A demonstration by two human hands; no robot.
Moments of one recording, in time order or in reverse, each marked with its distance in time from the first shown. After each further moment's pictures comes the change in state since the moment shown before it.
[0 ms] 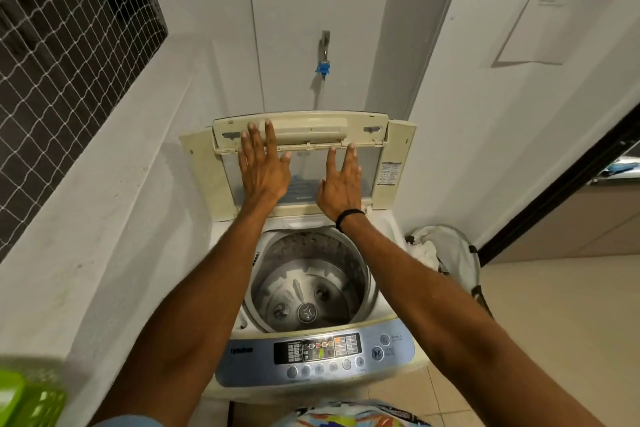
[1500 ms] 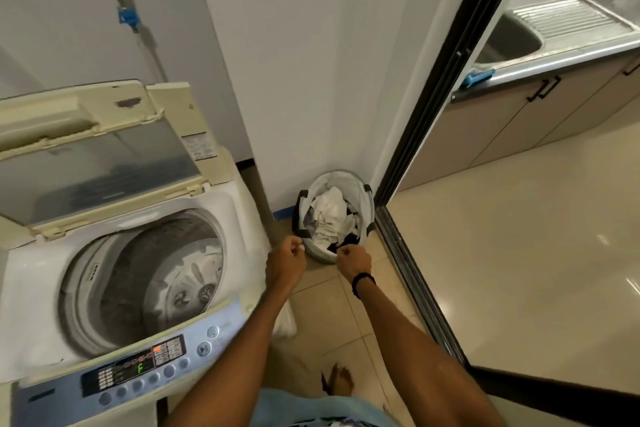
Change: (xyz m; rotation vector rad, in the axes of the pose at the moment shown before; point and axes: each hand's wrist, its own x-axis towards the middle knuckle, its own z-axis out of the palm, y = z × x) left_hand -0.259 0.321 0.230 -0.444 -0.596 -0.298; right_hand -0.200 0.435 -0.042 0.374 -0.325 0.877
